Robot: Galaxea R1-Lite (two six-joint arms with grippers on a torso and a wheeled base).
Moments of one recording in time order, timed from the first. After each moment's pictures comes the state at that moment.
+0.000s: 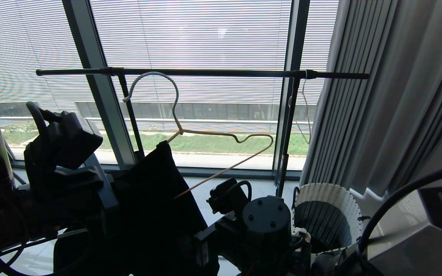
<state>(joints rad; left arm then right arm) -0.38 1.25 -0.60 -0.40 -0.42 0.35 1.13 2.14 -0.90 -1.07 -0.14 0.26</state>
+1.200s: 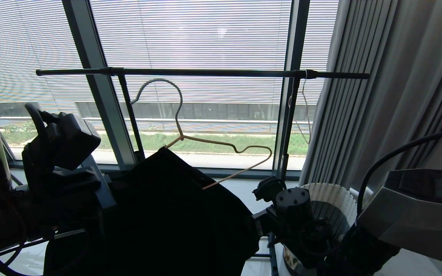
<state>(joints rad) -0.35 1.24 -0.59 -0.39 -0.42 0.35 0.85 2.20 -0.76 -1.05 -0.36 0.06</state>
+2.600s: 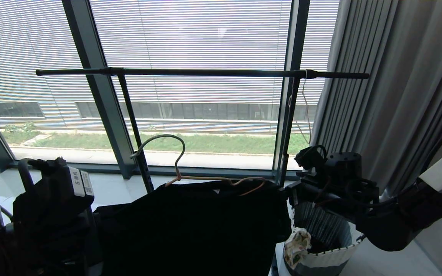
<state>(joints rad) -0.32 1.18 -0.43 -0.40 -0.50 0.56 0.55 2.03 -0.77 -0.92 0.02 0.03</state>
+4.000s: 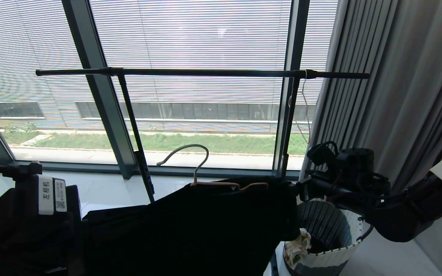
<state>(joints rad) -0.31 1.13 -0.44 -0.40 -0.62 0.61 0.46 2.02 -0.77 -0.88 0.10 0.01</state>
